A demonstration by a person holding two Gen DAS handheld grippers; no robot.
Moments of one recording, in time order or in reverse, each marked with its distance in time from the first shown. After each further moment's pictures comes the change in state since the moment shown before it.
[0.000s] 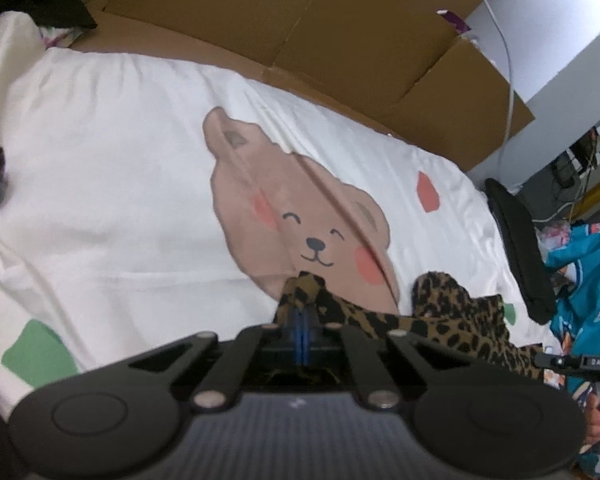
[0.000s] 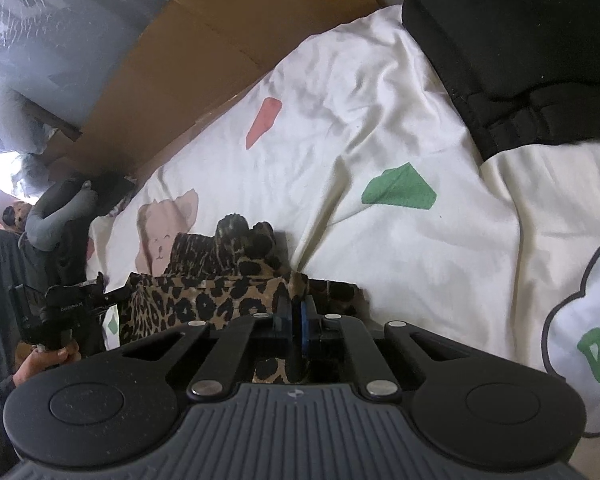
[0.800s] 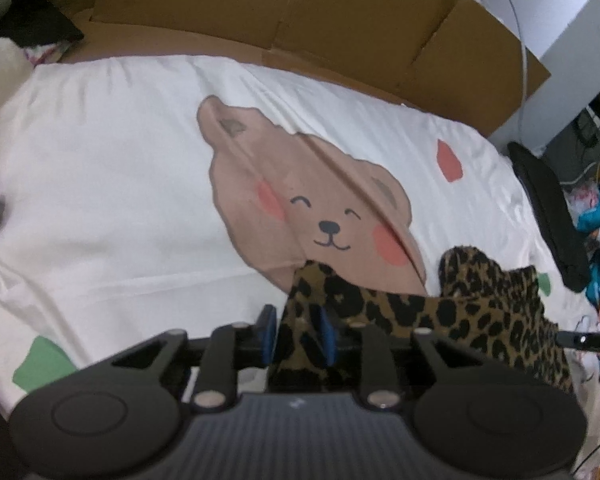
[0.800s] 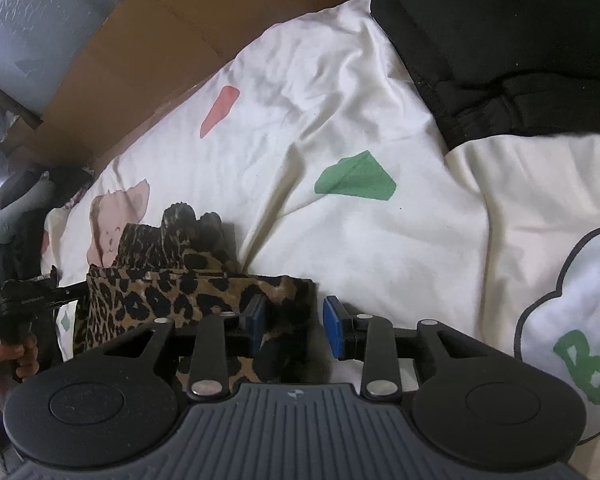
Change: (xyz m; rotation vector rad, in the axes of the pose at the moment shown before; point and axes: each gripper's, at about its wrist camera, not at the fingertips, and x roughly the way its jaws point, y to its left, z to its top) left arm 0.013 -0.013 -0.002 0.090 0.053 0.104; right arm 0.015 -0.010 -0.006 -0.016 0.007 -0.127
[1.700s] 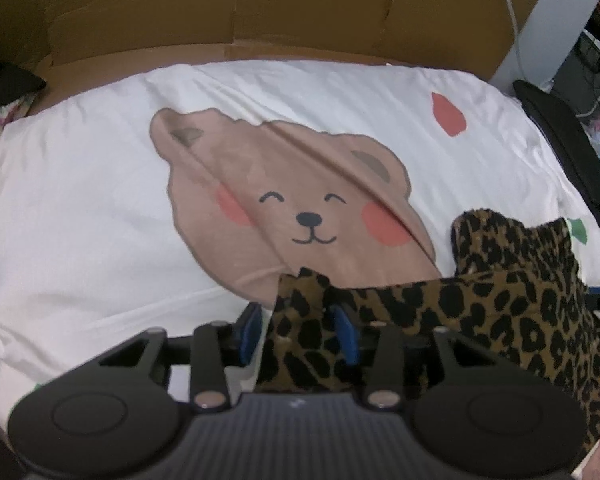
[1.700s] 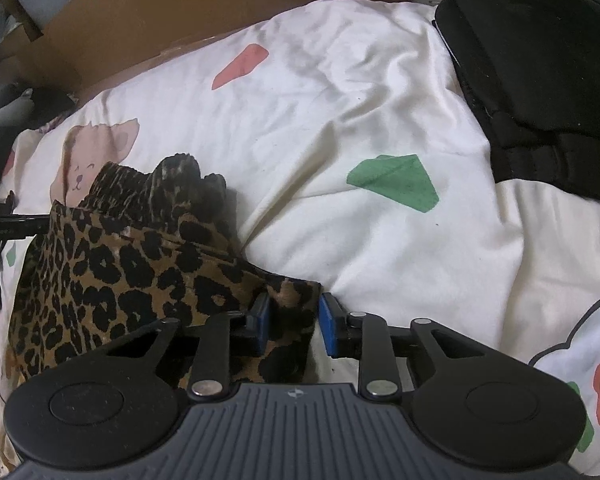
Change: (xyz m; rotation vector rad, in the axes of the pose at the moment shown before) left arm 0.025 -0.041 0.008 0.189 0.054 0.130; right arm 0.031 0.038 -0.002 -0.246 0.046 -0.154
